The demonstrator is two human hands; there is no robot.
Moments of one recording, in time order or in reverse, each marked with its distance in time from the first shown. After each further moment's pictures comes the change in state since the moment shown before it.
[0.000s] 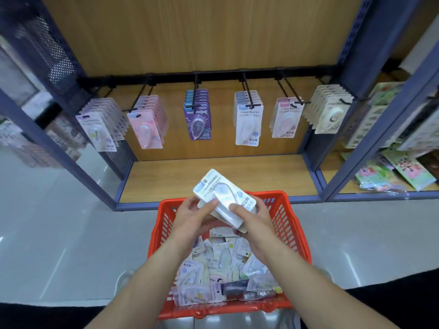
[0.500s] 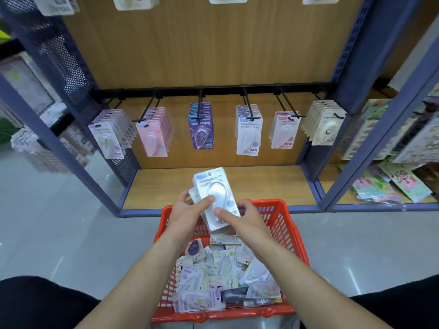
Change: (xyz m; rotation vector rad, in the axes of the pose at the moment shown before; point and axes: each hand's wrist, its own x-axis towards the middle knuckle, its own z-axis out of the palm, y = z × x) left_hand -0.005 0.027 -0.002 -0.021 0.045 0.106; right_hand -0.023 -0.025 0.015 -0.384 -0.075 -0.133
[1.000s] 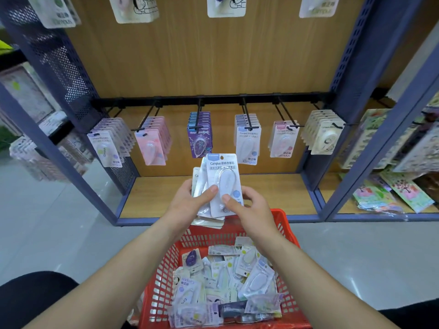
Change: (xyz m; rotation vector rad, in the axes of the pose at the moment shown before) left_hand 0.014 0.044 0.014 0.196 -0.161 0.109; right_hand 0.012 -0.038 -0.016 0.152 -0.003 -0.215
